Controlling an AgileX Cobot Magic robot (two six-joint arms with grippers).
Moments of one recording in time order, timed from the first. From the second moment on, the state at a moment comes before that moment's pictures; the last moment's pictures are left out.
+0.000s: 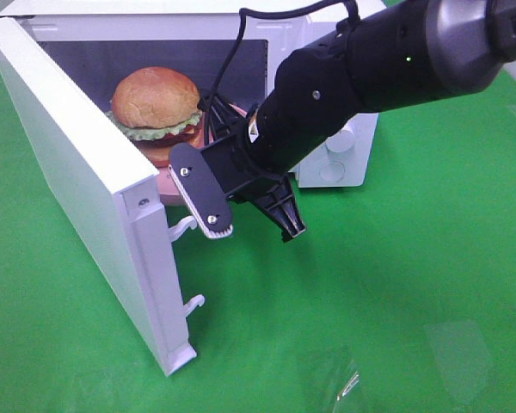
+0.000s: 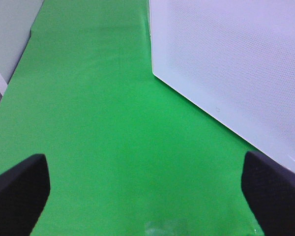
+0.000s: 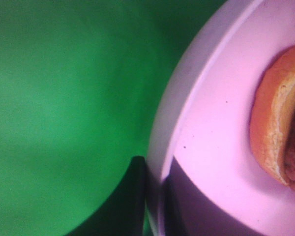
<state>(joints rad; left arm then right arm) 0.03 0.00 -0.50 -0.09 1.05 0.13 0.73 1.93 -1.24 -0.11 0.30 -1.45</state>
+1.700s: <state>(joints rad) 0.03 0.00 -0.50 -0.09 1.05 0.13 0.73 2.28 -1.78 -0.31 0.55 -1.06</state>
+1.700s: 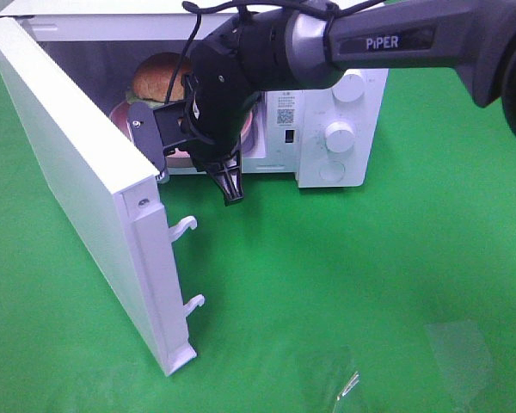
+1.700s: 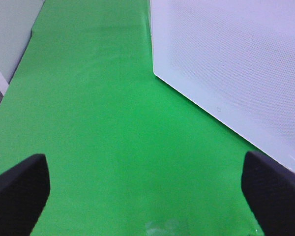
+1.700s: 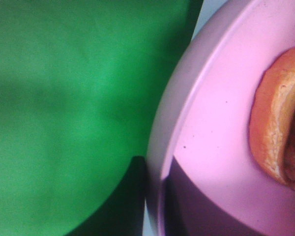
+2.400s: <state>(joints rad) 0.03 0.00 -0.50 -0.09 1.05 0.13 0.73 2.30 -1.82 -0.32 0.47 -1.01</state>
